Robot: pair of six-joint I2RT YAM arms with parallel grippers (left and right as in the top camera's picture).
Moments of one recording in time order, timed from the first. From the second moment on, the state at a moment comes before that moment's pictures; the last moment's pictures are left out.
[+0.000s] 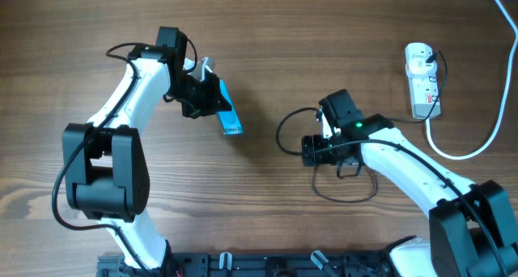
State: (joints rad) left arm -0.12 1.94 1.41 -0.98 0.64 -0.31; right arm 0.41 1.56 0.84 -0.65 -0.13 0.34
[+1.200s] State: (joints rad) left arm -0.12 1.94 1.41 -0.99 0.64 -0.31; right arm 0.36 1.71 0.92 -0.60 0.03 0.55
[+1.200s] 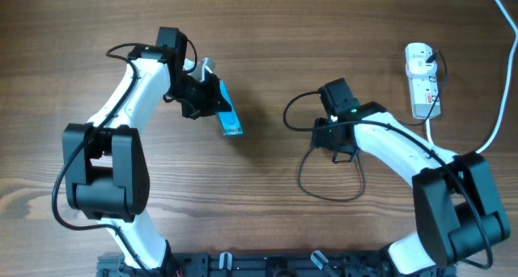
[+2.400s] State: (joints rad) left arm -0.12 1.94 1.41 -0.99 0.64 -0.31; right arm 0.37 1.76 0.97 -0.66 -0.12 0.55
